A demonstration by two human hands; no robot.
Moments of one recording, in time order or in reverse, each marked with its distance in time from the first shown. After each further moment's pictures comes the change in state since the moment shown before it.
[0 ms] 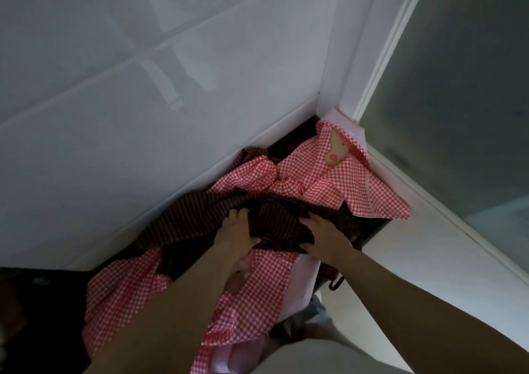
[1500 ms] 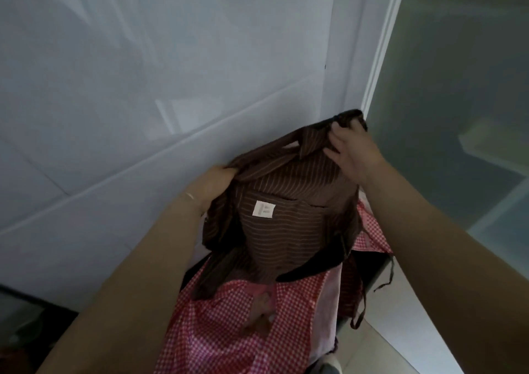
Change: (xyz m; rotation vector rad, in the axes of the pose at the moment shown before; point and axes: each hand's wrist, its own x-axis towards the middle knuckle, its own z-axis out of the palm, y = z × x) left_hand -0.087 0.002 -0.238 -0.814 0.189 0.247; right_hand -0.076 -0.140 -0.233 1.480 0.623 -0.327
